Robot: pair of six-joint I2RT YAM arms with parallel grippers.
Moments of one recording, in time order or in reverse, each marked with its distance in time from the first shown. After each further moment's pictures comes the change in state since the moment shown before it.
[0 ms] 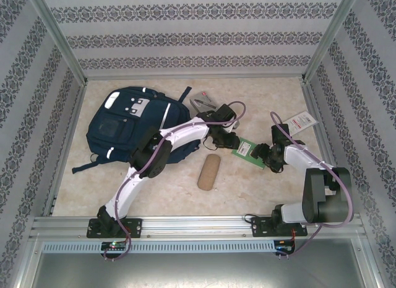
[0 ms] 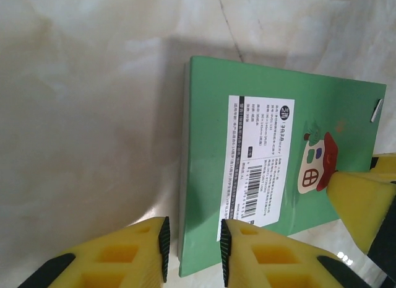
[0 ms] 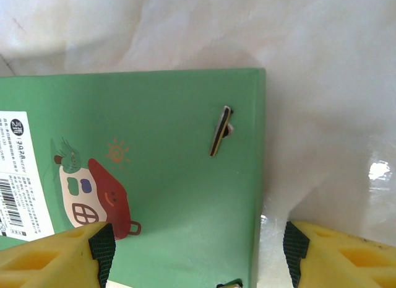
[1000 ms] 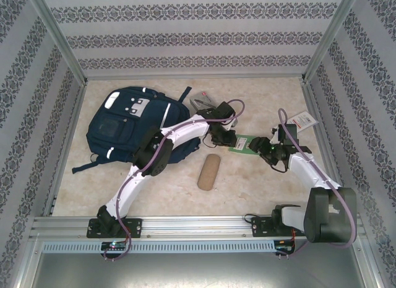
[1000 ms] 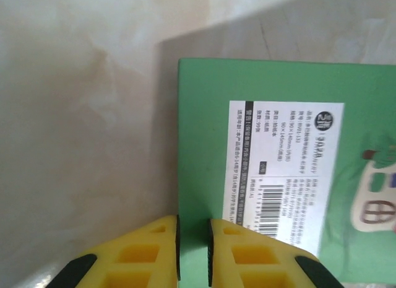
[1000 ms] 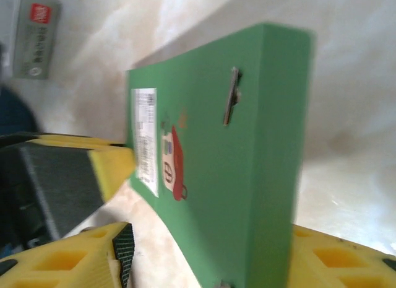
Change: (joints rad) left arm 0.020 0.053 0.085 -0.073 -0.006 0.024; right arm -0.027 -0.158 -0.046 0.159 -0.270 0.003
